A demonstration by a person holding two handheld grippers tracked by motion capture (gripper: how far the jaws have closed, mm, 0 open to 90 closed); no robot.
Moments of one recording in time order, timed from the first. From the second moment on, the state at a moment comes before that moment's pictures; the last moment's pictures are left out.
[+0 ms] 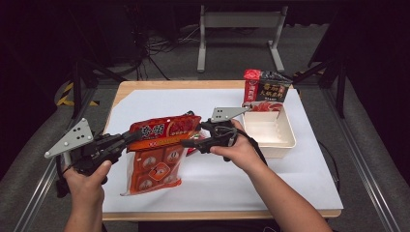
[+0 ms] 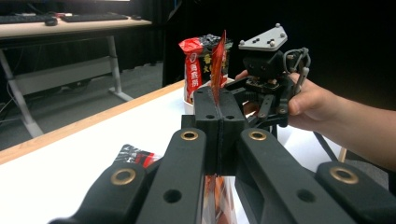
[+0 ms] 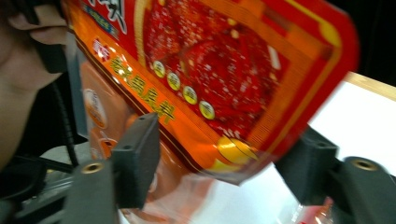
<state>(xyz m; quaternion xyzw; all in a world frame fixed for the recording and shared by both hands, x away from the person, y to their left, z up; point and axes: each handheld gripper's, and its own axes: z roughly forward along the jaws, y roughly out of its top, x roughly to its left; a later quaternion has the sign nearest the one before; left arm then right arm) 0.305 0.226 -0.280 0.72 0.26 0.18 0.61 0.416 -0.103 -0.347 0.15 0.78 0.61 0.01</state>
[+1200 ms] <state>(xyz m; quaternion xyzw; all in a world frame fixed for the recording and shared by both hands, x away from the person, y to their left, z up) 0.300 0.219 -0.276 0.71 0.24 0.18 0.64 0.397 -0.120 -0.311 0.09 0.79 0.60 0.05</state>
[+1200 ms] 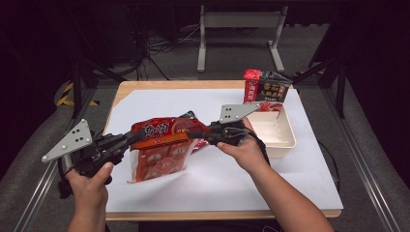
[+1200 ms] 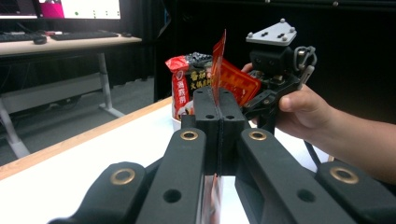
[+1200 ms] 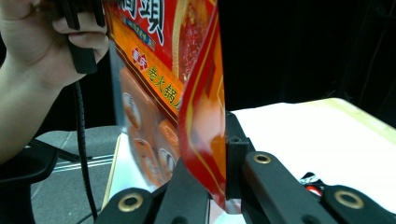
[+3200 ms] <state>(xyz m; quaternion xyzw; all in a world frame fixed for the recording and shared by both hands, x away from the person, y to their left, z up) 0.337 0.234 -0.306 0.70 0.35 0.20 0.59 0.407 -0.263 -0.212 0.27 0.75 0.56 0.21</state>
